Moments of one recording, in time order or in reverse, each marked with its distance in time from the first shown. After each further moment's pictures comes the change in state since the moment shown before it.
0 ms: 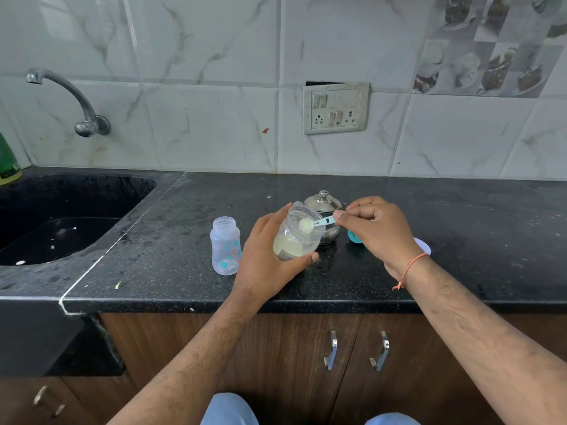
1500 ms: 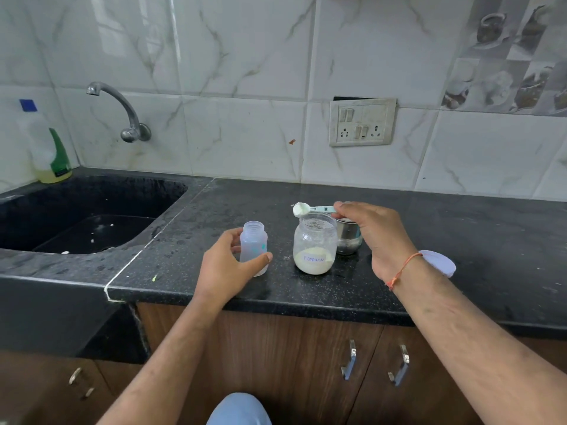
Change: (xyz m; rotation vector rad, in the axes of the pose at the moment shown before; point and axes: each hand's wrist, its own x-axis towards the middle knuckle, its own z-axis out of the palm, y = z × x) left_hand -0.021 -0.036 -0.089 0.034 0.129 -0.370; right_hand -0.004 -0.049 0.039 0.480 -0.044 0.276
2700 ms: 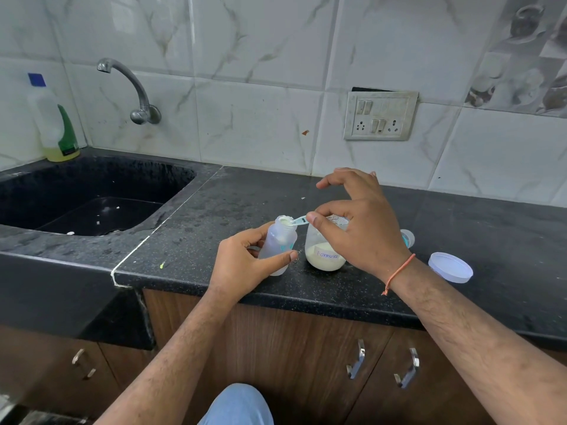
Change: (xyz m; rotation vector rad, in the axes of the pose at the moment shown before) left_hand 0.001 -0.013 0.010 -0.152 -0.040 0.198; right_hand -0.005 0.005 0.030 -0.895 -0.157 -0.961
